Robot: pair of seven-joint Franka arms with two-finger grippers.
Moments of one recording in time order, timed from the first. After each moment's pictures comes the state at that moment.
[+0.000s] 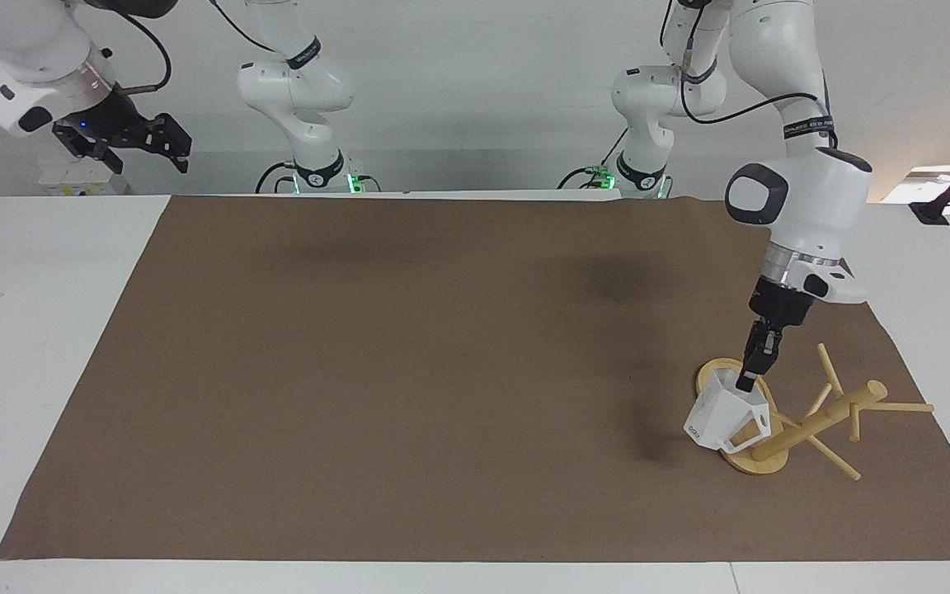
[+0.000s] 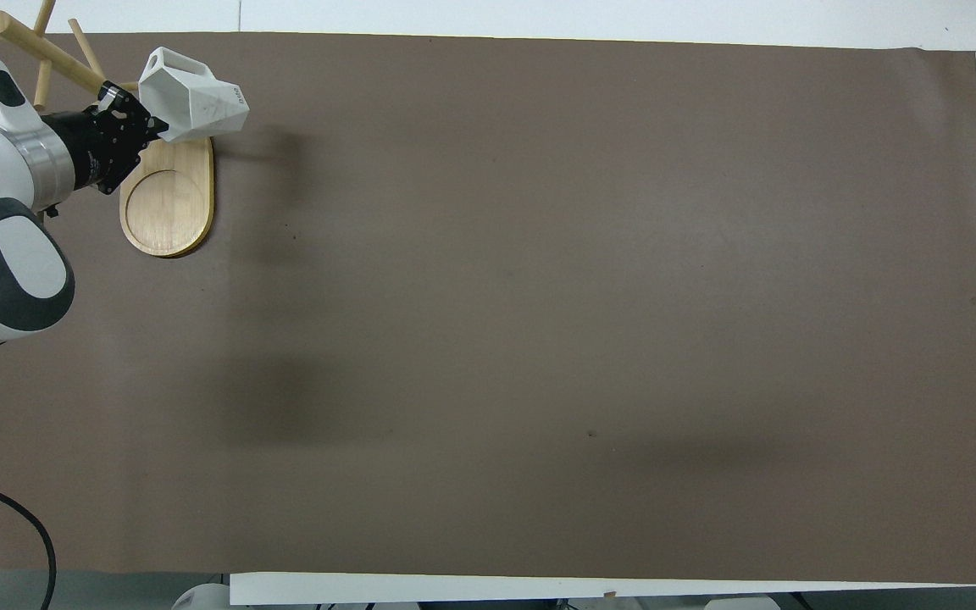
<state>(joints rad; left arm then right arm) -0.11 0.13 -0.04 -2.04 -0.38 2.71 -0.77 -0.02 -0.08 -0.13 -1.57 -0.09 1.25 -0.20</state>
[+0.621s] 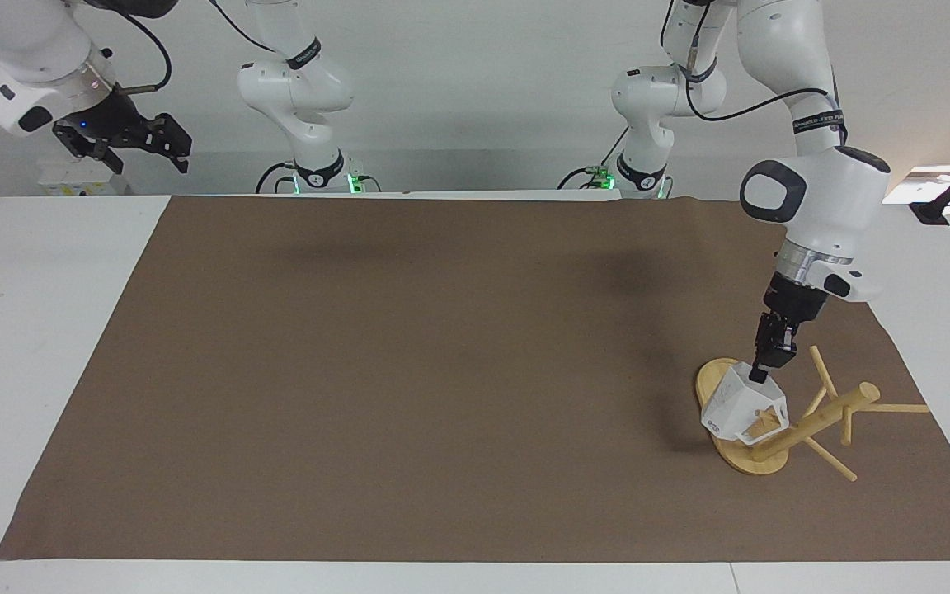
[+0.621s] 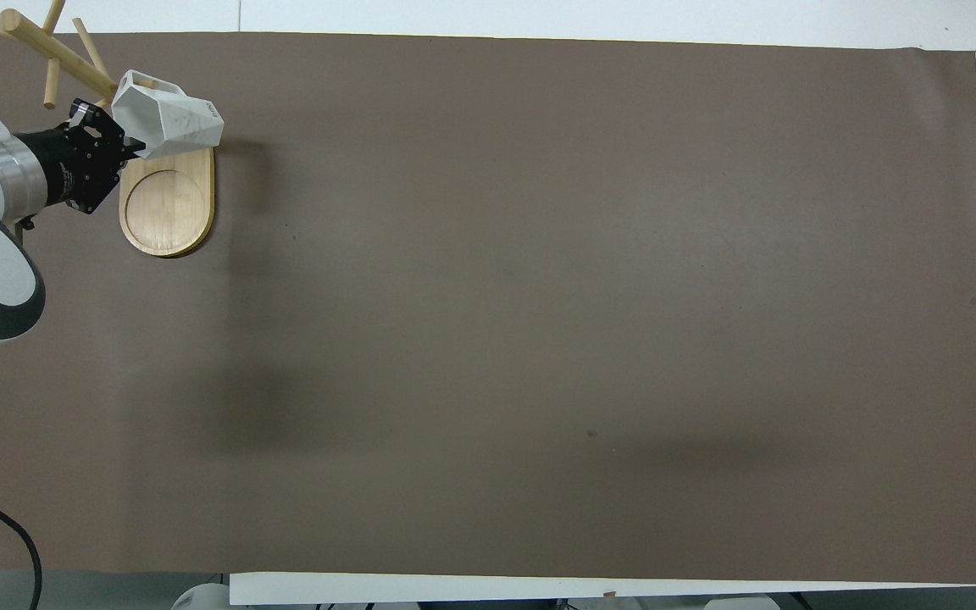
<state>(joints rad) -0.07 0.11 -0.02 -2.07 -0.38 2.67 -0.86 -0.02 -0.08 -0.14 -1.57 -0.09 1.25 -0.20</state>
